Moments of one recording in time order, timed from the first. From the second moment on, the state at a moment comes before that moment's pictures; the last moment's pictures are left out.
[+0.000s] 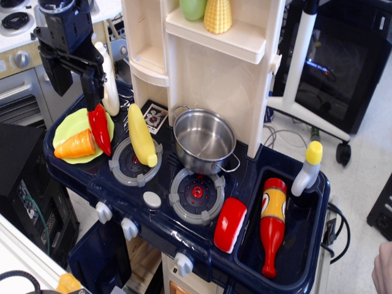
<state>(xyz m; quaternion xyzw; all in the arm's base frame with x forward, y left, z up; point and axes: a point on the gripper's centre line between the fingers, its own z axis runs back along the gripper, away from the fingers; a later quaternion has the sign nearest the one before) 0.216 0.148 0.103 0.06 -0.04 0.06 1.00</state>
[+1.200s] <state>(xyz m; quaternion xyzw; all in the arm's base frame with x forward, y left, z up) 0.230 -0.032 0.130 0.06 0.02 0.02 1.00</state>
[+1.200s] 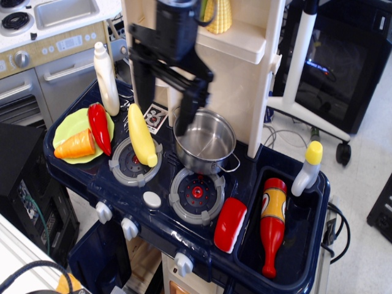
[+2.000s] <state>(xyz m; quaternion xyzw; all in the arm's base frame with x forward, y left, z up) 0.233 -0.095 0.055 0.06 -0.06 0.07 0.99</state>
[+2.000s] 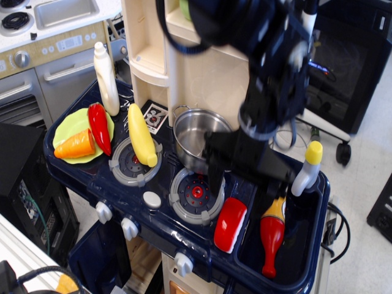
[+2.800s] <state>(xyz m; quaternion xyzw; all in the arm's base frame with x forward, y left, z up) 0.227 -0.092 0.020 0.07 -0.09 0.10 0.99</state>
